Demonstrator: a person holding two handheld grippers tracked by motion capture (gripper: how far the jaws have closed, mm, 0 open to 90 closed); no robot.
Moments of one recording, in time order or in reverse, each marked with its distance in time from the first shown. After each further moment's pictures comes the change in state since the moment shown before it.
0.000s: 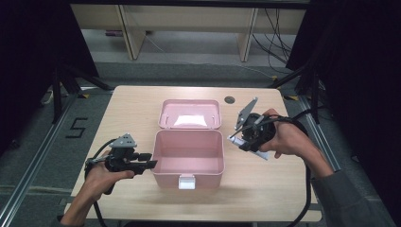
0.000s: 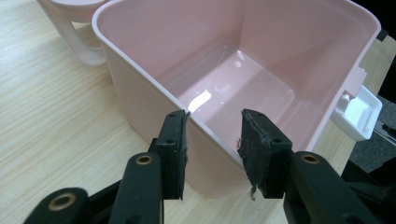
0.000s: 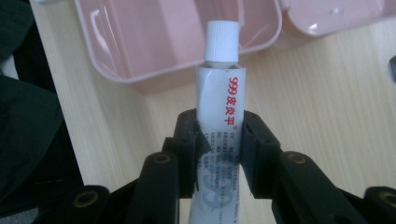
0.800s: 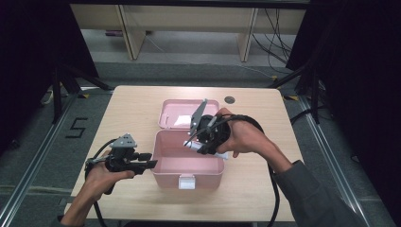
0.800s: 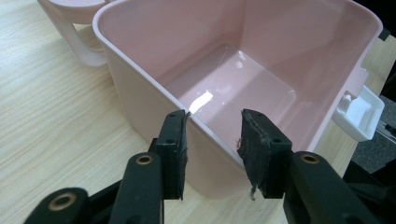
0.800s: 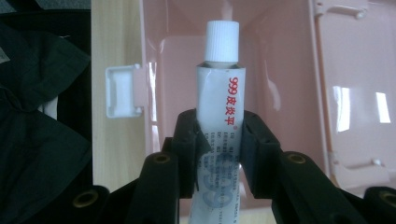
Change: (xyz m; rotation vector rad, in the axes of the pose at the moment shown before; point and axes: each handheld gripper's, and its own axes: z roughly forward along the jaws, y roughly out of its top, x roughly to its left) left arm -0.001 0.000 0.000 -0.003 0.009 0.006; right arm 0.042 0.094 0.022 -0.078 0.081 -0.202
